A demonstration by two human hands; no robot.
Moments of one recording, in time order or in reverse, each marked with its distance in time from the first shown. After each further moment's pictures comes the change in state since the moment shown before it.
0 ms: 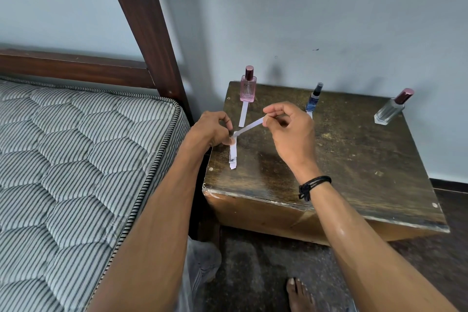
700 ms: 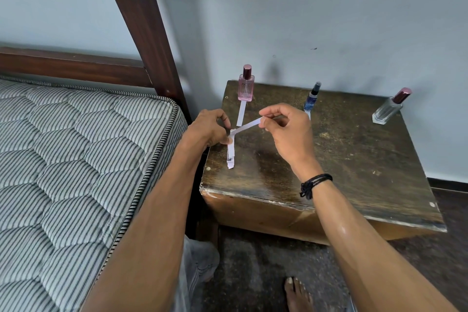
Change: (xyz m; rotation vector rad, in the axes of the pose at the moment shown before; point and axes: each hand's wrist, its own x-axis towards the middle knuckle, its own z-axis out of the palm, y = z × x) left_hand -0.001 0.000 0.000 0.034 0.023 -0.006; right_hand 0.004 0.002 -0.005 0.018 -0.085 0.050
